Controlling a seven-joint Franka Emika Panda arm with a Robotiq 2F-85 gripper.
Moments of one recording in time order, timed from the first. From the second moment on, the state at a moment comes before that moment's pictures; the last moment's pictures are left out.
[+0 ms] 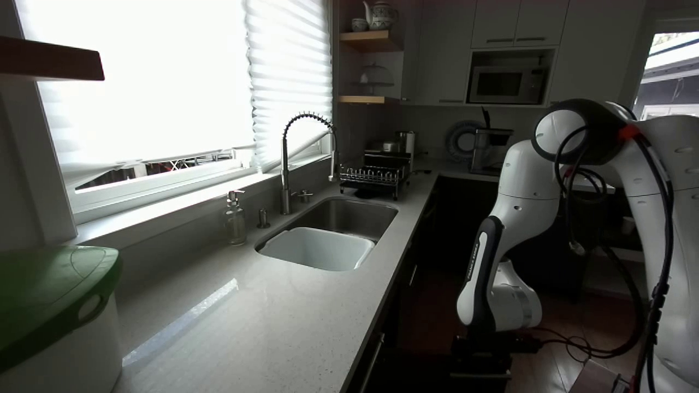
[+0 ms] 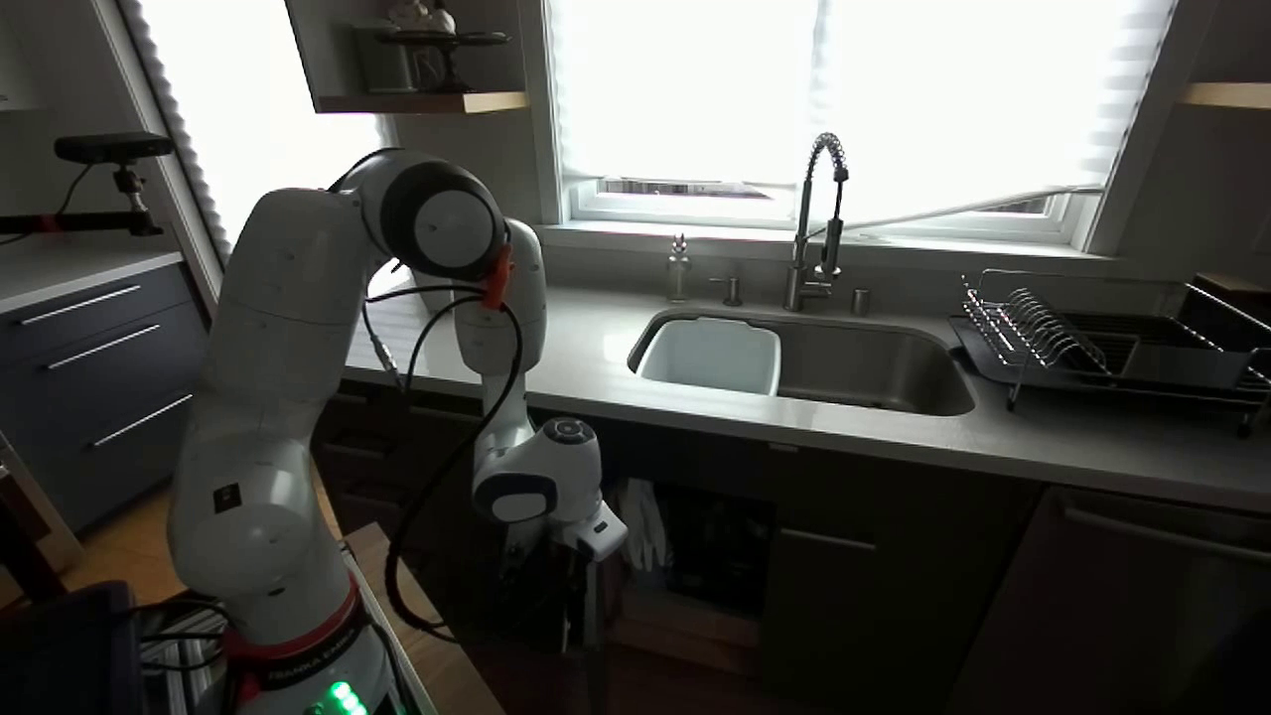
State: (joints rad) arm -0.13 0.46 0.06 -2.76 0.39 3.21 0.17
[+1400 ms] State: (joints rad) arm -0.05 0.57 -0.04 -2.69 0.27 3.48 0.08
